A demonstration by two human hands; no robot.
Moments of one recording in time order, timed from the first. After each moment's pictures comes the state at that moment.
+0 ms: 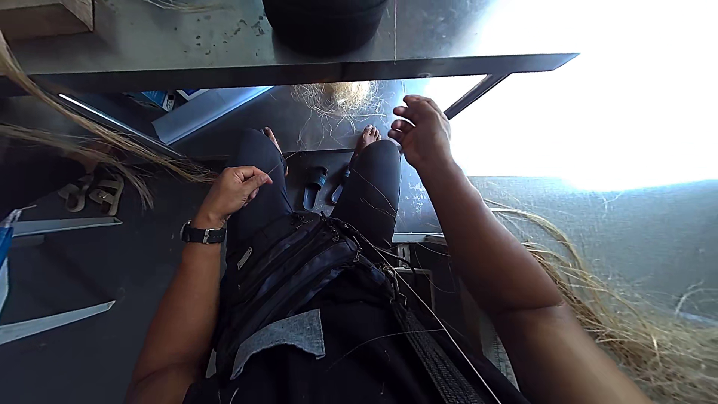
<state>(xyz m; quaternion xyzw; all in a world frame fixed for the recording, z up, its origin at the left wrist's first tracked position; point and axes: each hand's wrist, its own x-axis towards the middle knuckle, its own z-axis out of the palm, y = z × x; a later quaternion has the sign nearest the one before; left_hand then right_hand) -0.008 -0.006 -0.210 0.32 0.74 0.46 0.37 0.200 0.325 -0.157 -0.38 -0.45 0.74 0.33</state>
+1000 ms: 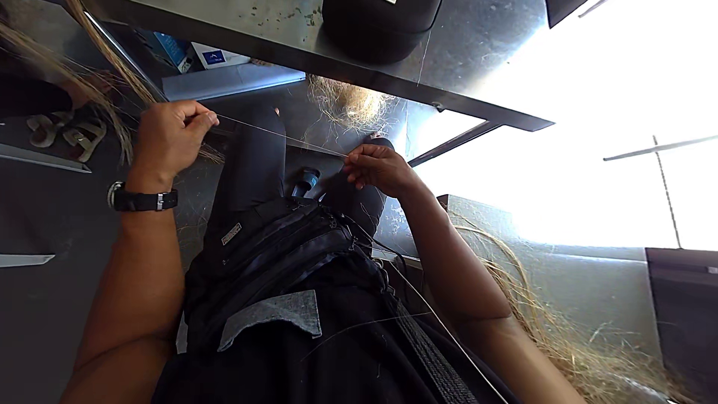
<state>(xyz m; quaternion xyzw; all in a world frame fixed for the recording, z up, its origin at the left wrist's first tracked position) -0.028 -0.067 -0.140 0.29 0.89 0.35 0.04 0.202 0.264 -0.156 -0.19 -0.63 0.75 -0.08</state>
